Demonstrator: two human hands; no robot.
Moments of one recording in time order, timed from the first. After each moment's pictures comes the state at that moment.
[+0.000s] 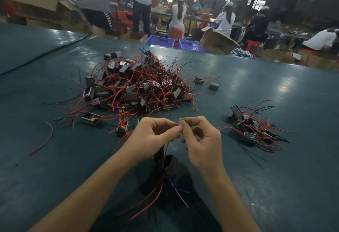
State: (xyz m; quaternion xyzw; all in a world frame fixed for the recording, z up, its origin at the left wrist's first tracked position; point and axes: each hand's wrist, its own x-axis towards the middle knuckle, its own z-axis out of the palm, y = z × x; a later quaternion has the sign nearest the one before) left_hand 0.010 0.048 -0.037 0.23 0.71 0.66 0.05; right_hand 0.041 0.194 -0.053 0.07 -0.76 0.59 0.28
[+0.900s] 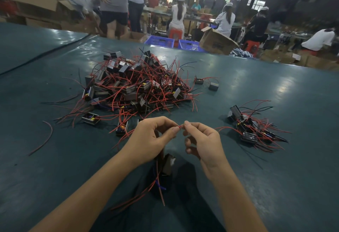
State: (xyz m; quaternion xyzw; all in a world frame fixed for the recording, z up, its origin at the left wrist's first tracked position) left_hand 0.006 0.047 -0.045 0.27 0.79 0.55 -0.06; right_hand 0.037 0.201 -0.043 -0.09 -0.66 0.74 0.07
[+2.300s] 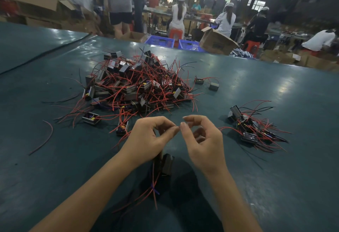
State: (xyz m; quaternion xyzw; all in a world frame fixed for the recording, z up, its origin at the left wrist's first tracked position) left_hand 0.006 0.045 -0.044 0.28 0.79 0.53 -0.12; right_hand 0.036 0.201 -0.056 0.08 -0.79 0.53 0.31
